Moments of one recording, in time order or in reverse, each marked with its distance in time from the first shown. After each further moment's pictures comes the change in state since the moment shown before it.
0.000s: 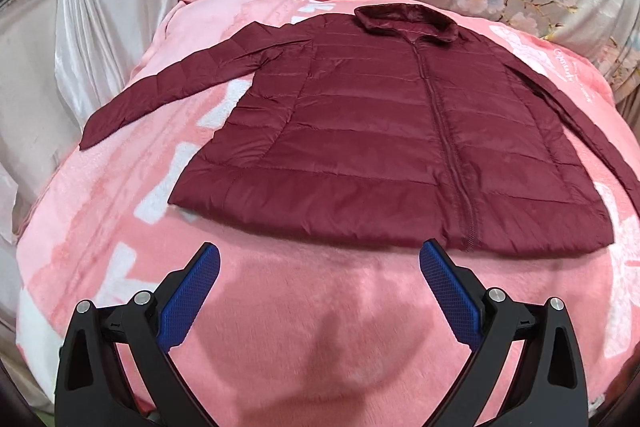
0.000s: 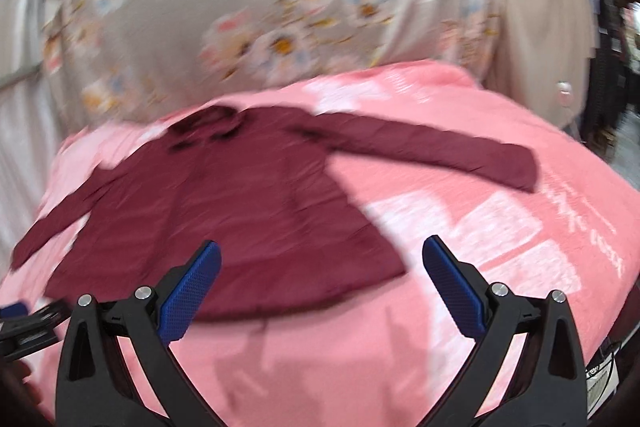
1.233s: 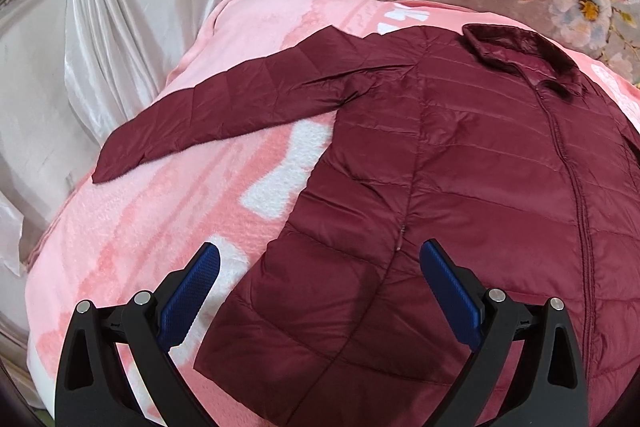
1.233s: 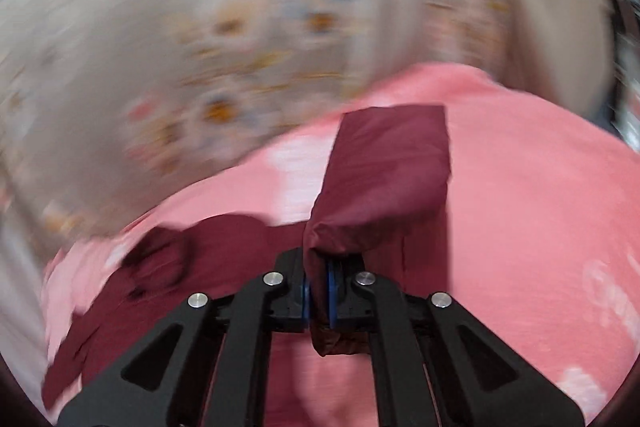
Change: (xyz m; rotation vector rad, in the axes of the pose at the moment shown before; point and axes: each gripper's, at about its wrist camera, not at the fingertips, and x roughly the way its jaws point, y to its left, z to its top) left arm 0.109 0.066 0.100 -0.131 0.015 0.197; right arm 0.201 0.015 0.165 0.065 -0.028 0.258
